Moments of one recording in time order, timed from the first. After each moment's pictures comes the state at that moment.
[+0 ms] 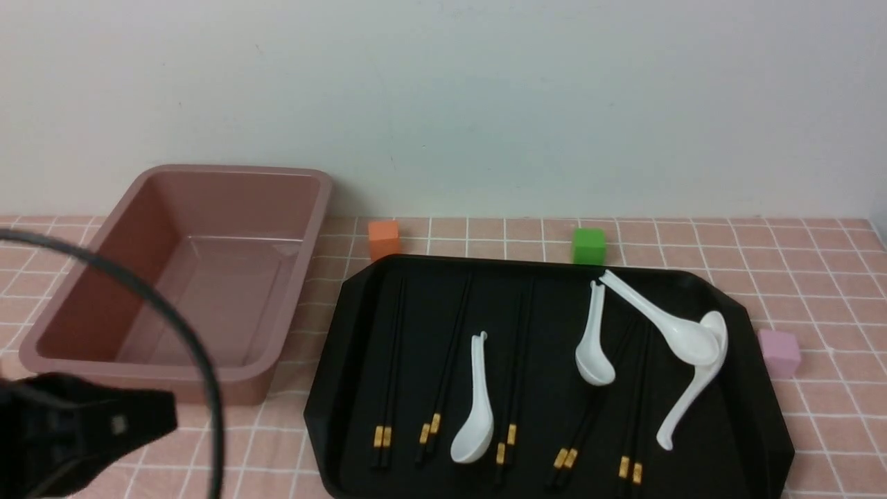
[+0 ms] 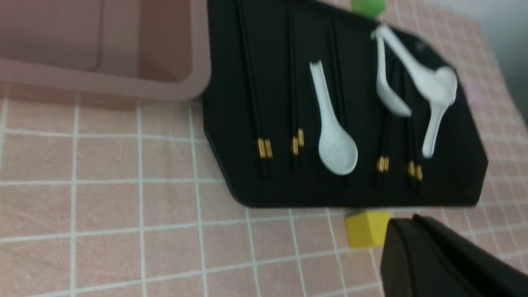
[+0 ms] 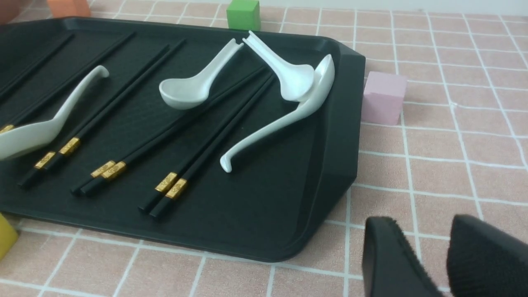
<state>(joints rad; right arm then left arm) 0.06 -0.01 0.01 0.15 0.40 -0.09 -0.12 0.79 -0.66 -0.63 0.76 0.14</state>
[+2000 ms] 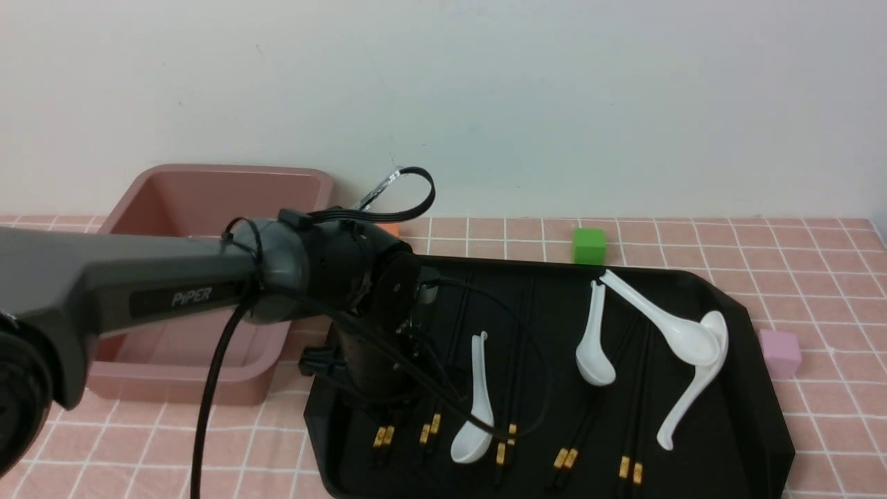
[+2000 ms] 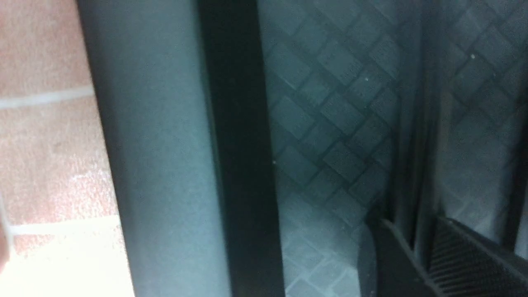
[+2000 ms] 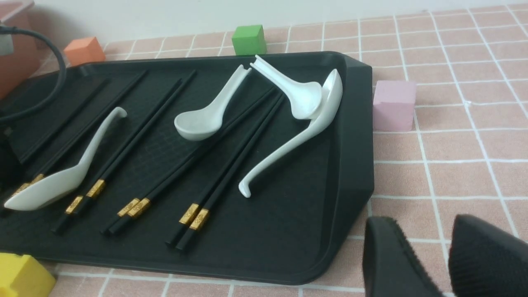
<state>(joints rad) 0.06 -0.01 0.02 0.20 0.35 0.00 -0.59 2.03 -1.35 0.09 0.73 -0.55</state>
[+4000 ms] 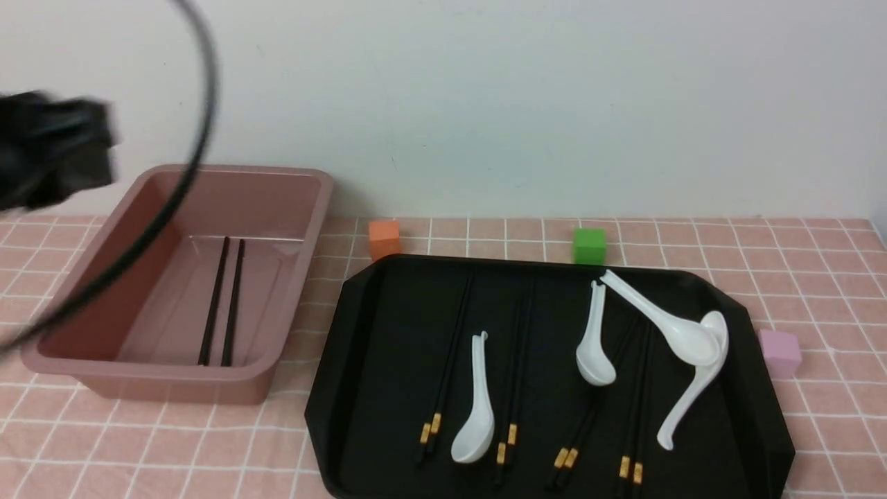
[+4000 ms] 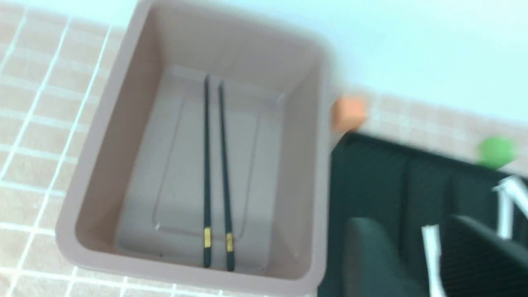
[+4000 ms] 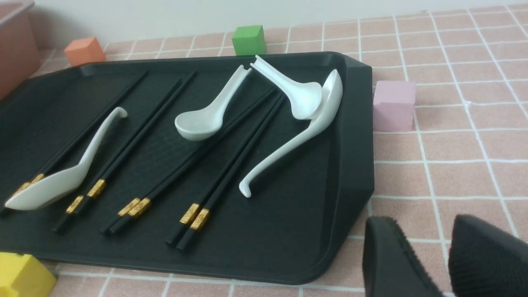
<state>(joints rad) 0.06 -0.01 0.02 0.20 0.35 0.00 -0.19 0.91 -0.99 0.01 0.66 -0.41</state>
